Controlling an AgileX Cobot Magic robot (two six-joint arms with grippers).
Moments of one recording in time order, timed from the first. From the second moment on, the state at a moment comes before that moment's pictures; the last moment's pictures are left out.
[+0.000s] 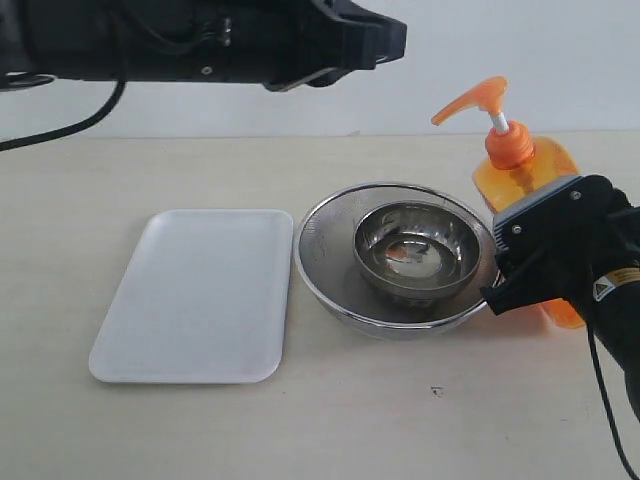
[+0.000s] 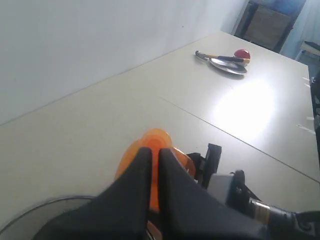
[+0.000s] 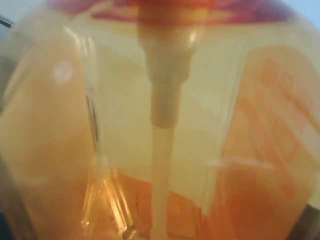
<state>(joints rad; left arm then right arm) -0.58 1.59 -1.17 -1.74 0.51 1.64 0.43 1.75 -0.36 0.39 -1.09 -0.69</state>
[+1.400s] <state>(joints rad) -0.60 1.91 -1.42 -1.74 0.68 1.64 0.43 1.75 -0.36 0.36 -1.08 -0.71</state>
